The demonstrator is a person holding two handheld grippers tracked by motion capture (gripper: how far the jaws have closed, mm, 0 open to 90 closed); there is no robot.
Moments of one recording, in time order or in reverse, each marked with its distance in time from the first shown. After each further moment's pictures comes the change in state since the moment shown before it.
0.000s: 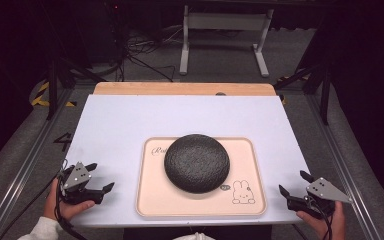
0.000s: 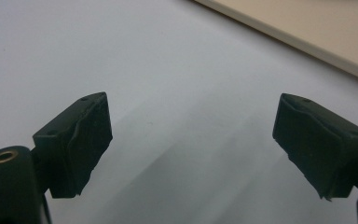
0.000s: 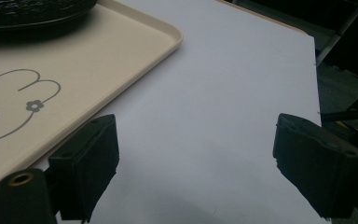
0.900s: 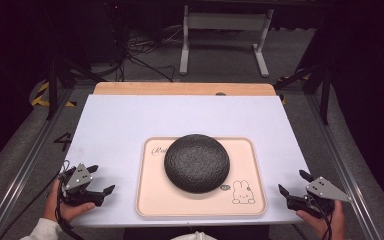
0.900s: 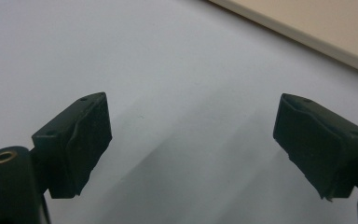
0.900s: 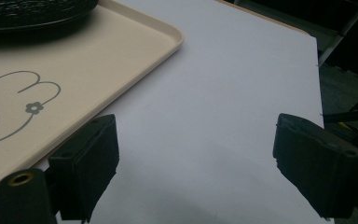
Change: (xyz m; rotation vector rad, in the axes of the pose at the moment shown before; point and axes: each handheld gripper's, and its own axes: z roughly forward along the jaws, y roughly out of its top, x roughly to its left) left arm -0.003 0.000 0.003 0.027 -0.010 0.006; right arm -0.001 0.000 0.002 -0.003 0.006 0.001
